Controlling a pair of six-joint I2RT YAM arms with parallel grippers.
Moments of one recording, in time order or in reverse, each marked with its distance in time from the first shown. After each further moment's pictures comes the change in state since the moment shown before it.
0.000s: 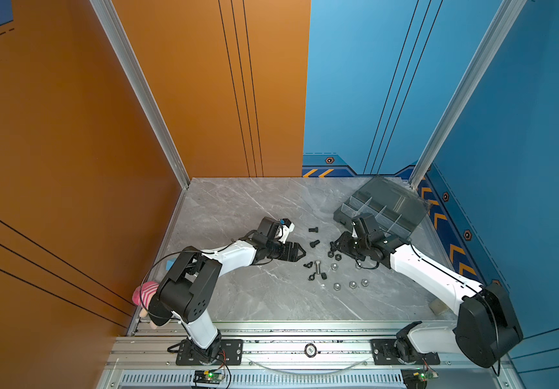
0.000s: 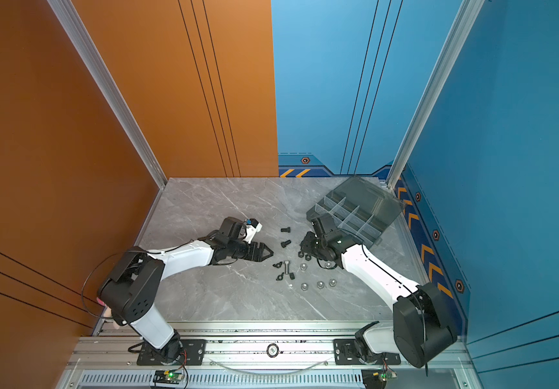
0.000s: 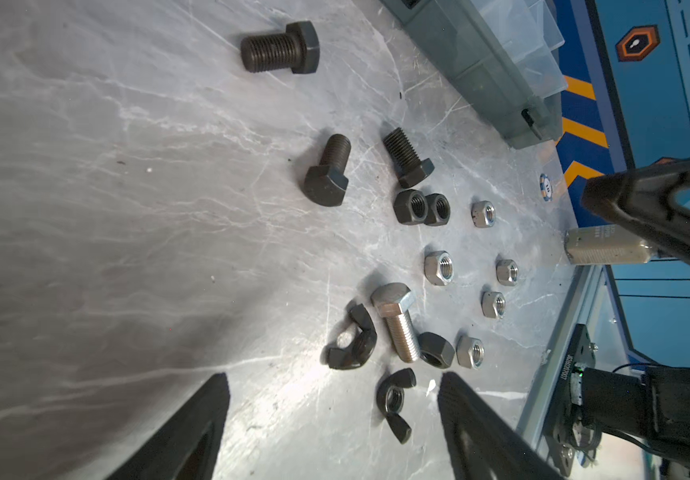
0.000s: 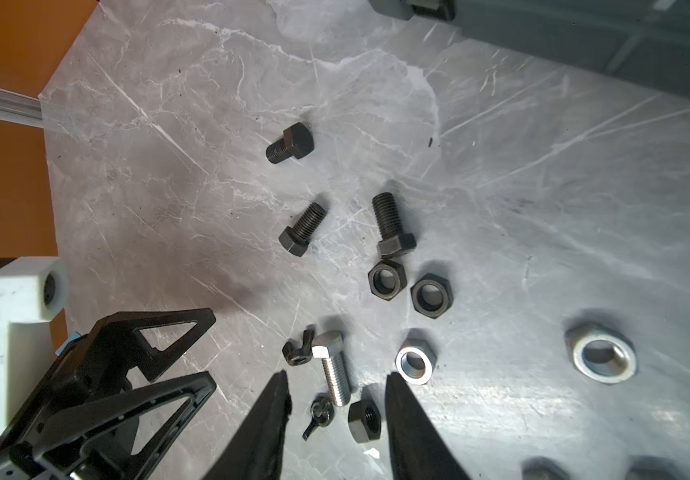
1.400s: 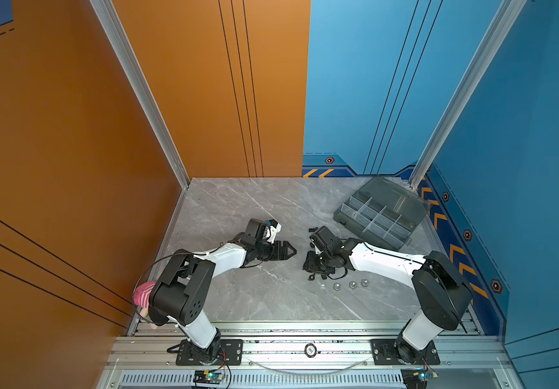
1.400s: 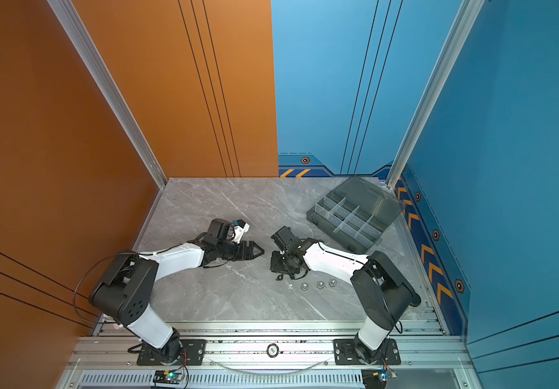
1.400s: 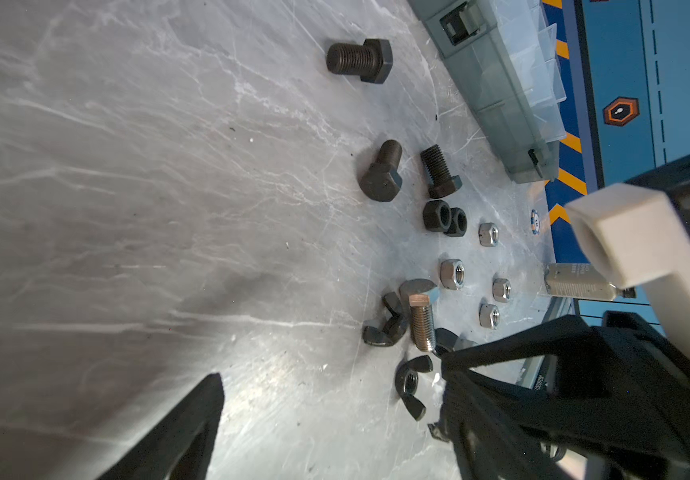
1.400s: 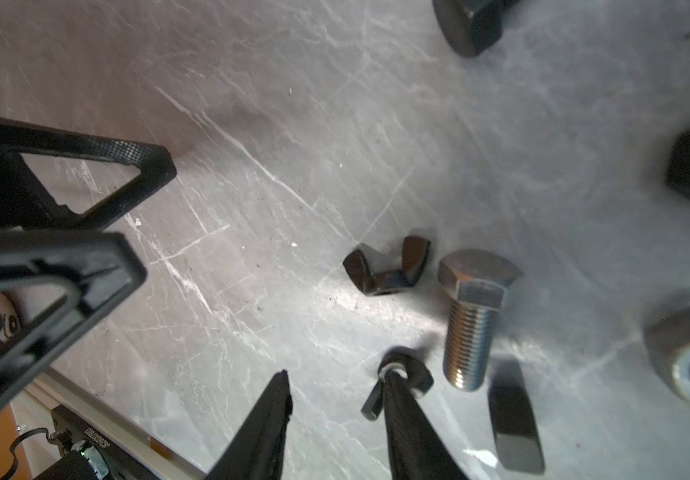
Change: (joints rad) left arm 0.124 -0.053 -0.109 0.061 0.085 -0.108; right arm 0.299 0.336 0.140 0.009 -0.067 -0.019
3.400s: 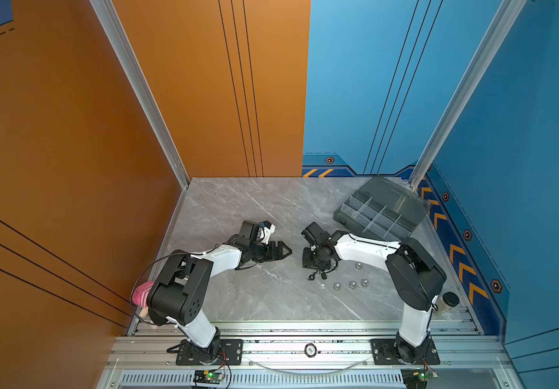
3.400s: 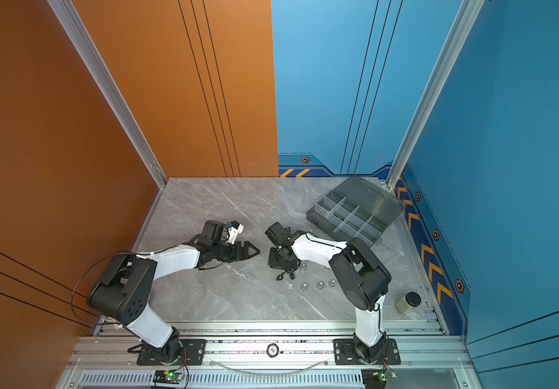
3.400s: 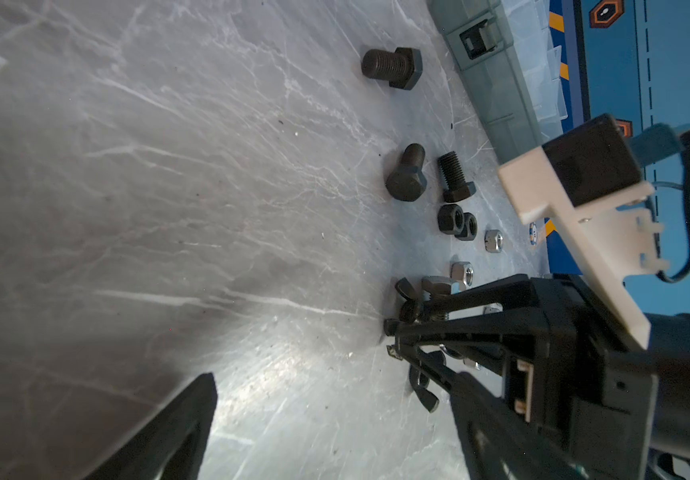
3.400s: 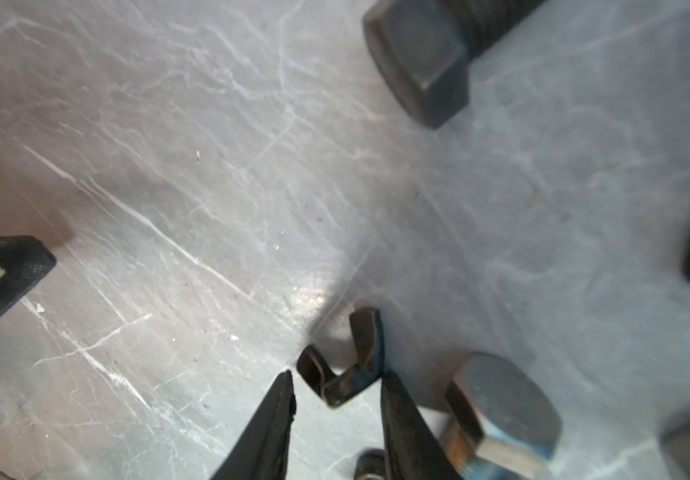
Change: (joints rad) left arm 0.060 -0.002 -0.042 0.027 0.033 -0.006; right arm -0.017 0.190 0.150 -0.099 0.064 0.032
